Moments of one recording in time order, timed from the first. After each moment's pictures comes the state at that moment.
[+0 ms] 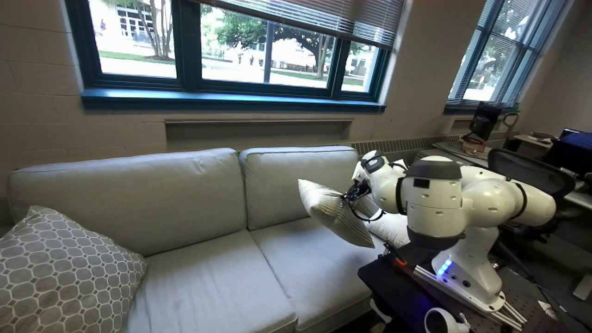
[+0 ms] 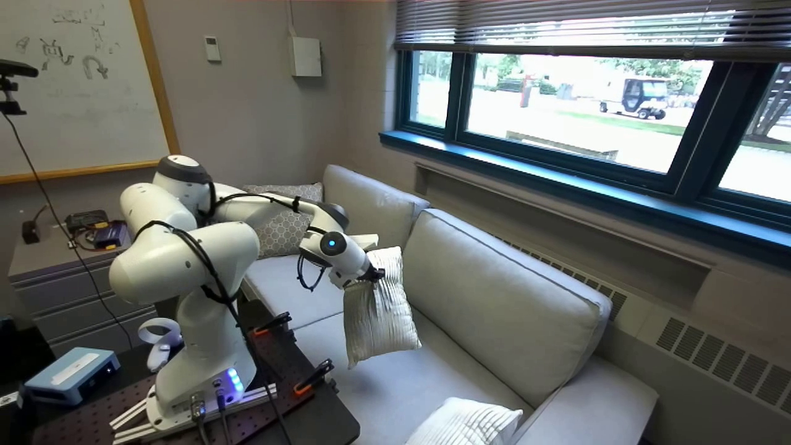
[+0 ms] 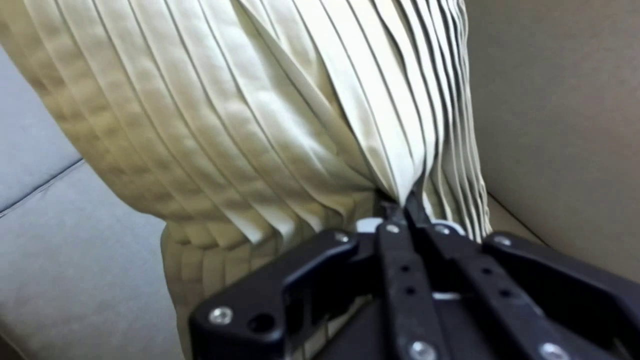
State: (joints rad) arm 1.70 1.40 -1.25 -2.62 2.55 1.95 1.21
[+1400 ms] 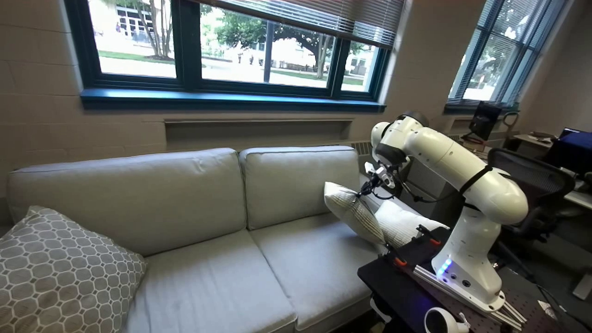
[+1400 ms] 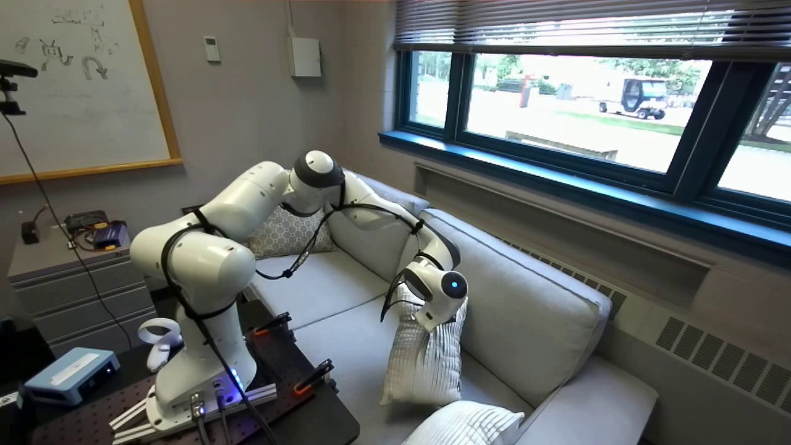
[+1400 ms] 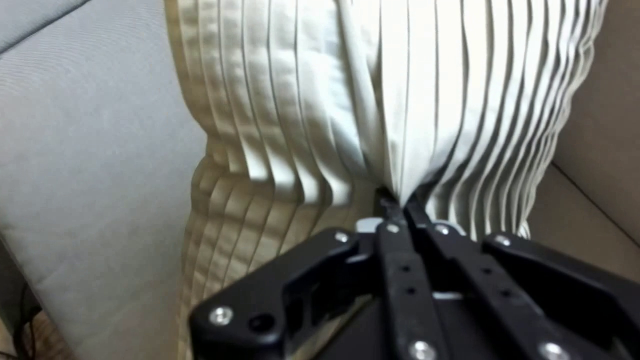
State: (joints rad) arm 0.52 1.19 -1.00 -1.90 1.84 1.87 0.91
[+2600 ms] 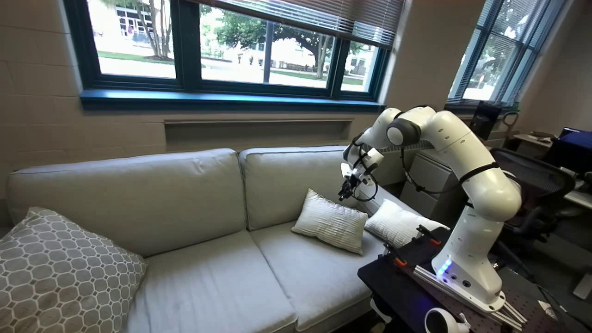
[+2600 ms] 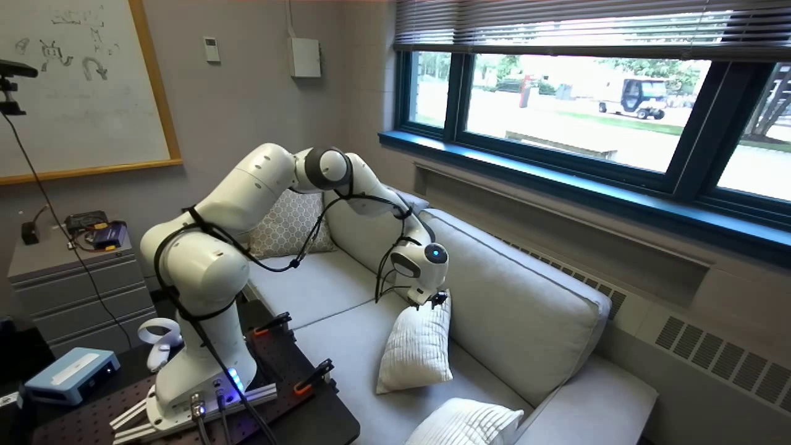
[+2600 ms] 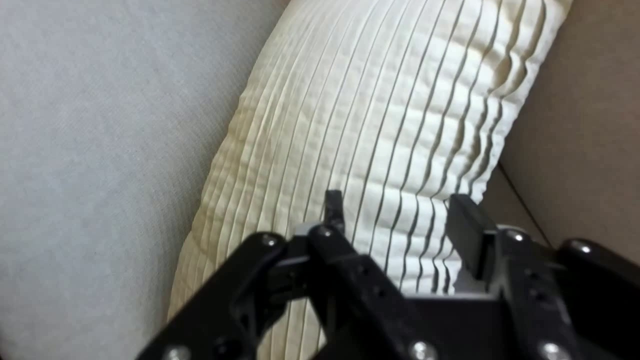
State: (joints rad) arm 0.28 0.95 -0.46 -1.77 1.41 2.50 0.99
